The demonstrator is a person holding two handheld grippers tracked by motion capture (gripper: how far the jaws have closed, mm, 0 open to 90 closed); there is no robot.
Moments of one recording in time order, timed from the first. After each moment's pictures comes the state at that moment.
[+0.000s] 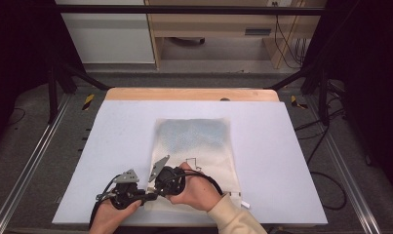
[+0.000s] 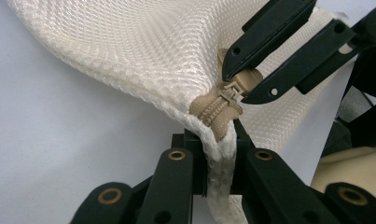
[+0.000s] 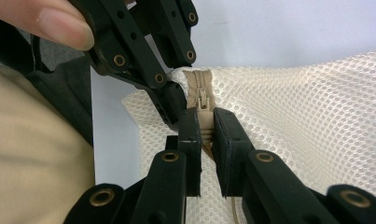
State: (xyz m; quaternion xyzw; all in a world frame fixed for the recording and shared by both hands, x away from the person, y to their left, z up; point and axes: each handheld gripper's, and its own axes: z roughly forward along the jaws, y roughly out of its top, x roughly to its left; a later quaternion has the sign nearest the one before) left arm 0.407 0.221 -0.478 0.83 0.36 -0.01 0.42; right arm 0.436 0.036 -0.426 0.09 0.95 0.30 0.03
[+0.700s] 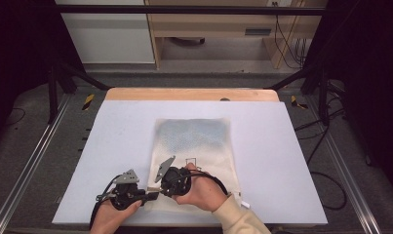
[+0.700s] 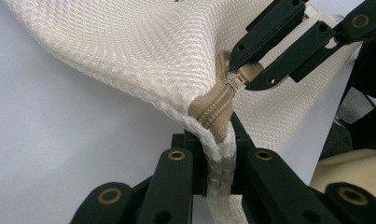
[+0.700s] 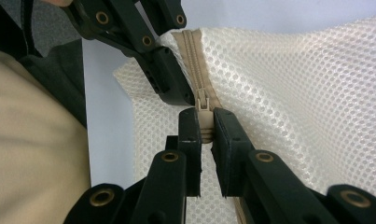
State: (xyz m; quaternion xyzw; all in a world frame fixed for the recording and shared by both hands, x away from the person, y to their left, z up) left arm 0.405 0.220 -0.477 0.83 0.36 0.00 0.43; right arm 0.436 0.021 -0.430 0.10 0.95 0.29 0.03
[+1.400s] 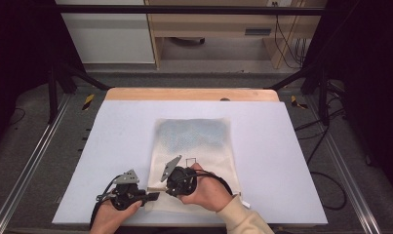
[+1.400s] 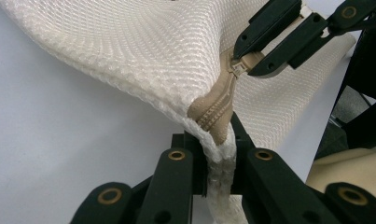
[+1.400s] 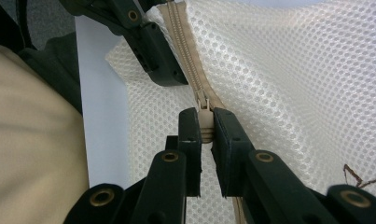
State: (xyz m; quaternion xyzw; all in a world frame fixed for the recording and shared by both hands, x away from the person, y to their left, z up) left arm 0.405 0.220 -0.476 0.83 0.35 -0.01 0.43; right arm 0.437 0.007 -0.431 0.11 0.95 0.28 0.03
